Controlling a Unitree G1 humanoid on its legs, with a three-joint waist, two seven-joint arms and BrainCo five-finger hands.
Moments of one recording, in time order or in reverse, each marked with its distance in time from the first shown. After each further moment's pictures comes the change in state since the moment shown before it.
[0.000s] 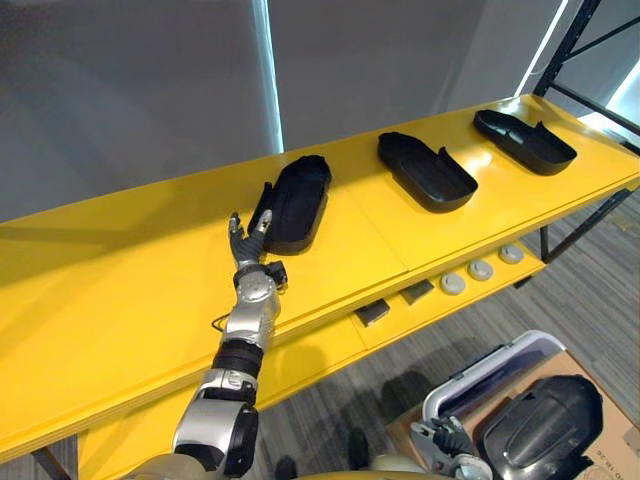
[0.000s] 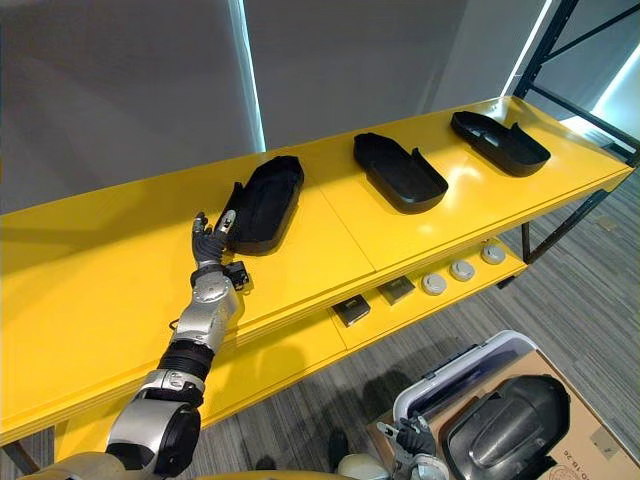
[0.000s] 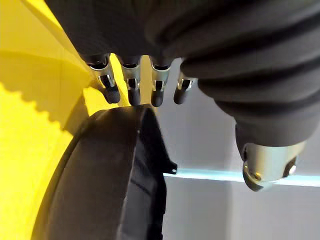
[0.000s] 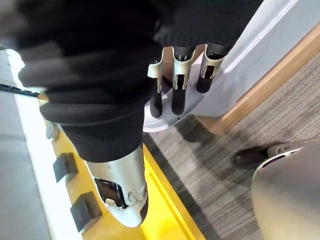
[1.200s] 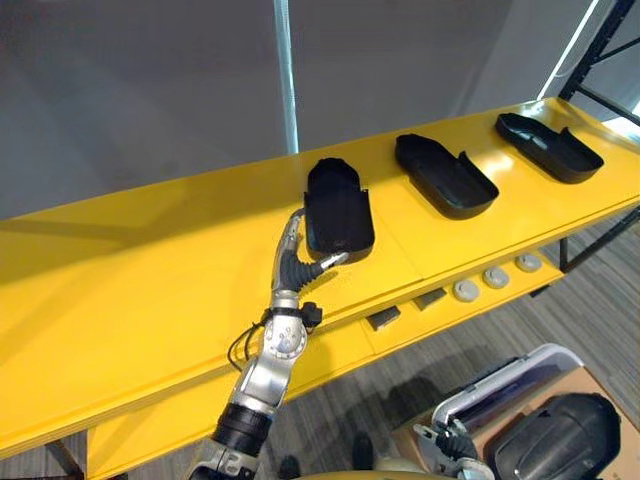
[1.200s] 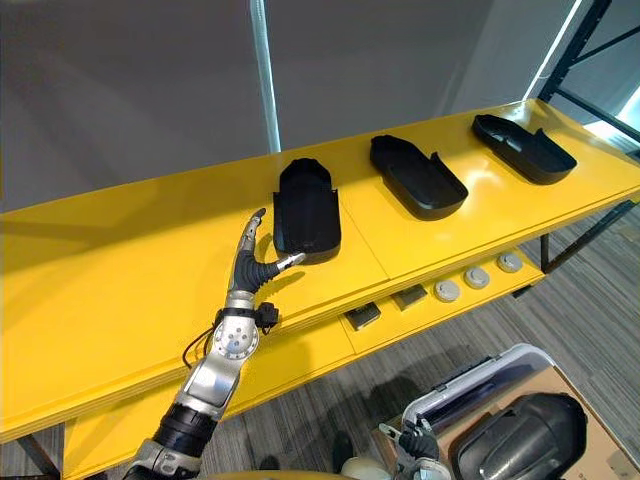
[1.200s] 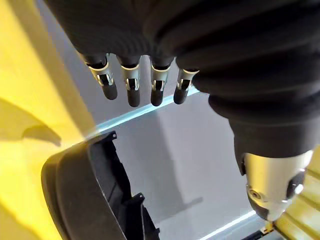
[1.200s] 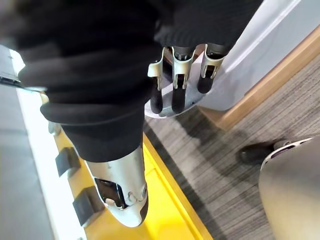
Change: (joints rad) left arm 0.400 -0.006 -0.316 -0.560 0.557 -0.031 -0.123; right arm 0.024 0.003 0.000 0.001 0.023 -0.031 -0.004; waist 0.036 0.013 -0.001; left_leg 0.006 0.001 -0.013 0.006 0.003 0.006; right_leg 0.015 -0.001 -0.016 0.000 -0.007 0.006
